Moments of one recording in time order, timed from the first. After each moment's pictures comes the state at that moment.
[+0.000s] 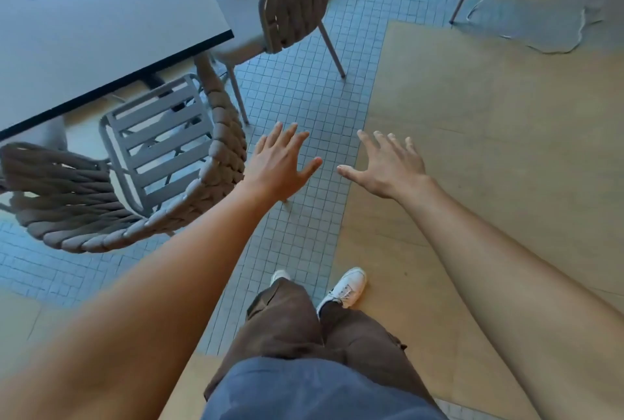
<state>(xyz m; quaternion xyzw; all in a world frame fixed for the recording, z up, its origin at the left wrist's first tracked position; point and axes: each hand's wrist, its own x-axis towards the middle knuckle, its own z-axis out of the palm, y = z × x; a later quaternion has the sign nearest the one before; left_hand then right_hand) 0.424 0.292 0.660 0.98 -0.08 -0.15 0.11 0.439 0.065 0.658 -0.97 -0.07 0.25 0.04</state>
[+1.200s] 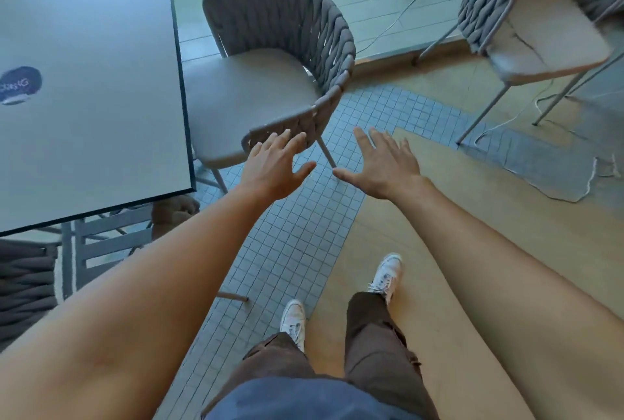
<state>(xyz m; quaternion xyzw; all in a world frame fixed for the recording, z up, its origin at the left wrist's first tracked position) 0.835 0.241 0.675 0.99 0.03 -0.09 0.10 0.894 0.020 0.695 -0.96 -0.19 0.19 0.02</state>
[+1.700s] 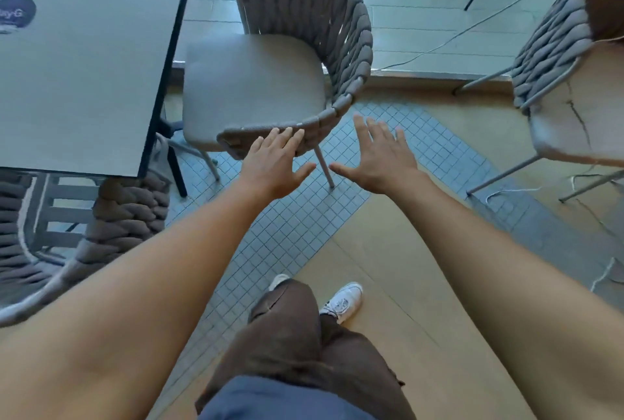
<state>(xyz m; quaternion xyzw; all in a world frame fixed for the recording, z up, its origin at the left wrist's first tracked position) 0.945 0.166 0.649 0.97 0.16 -0.12 0.10 1.074 -0.019 0.668 -0.92 -0.35 0.19 0.01</state>
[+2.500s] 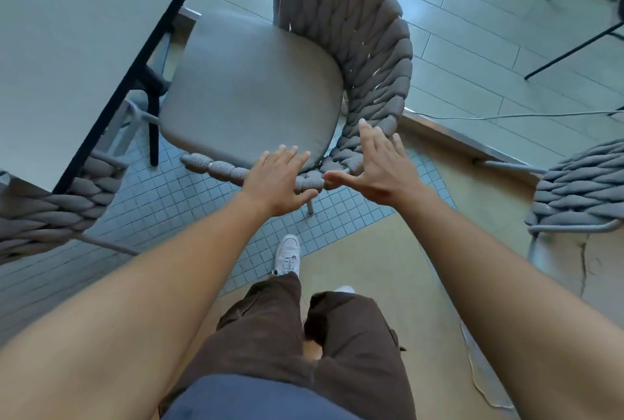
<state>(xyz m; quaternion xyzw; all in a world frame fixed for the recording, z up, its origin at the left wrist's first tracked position) 1.105 0.212 0.576 0.93 0.26 -0.17 0.18 1.301 0.086 0.609 -0.83 -0.50 0.25 0.00</state>
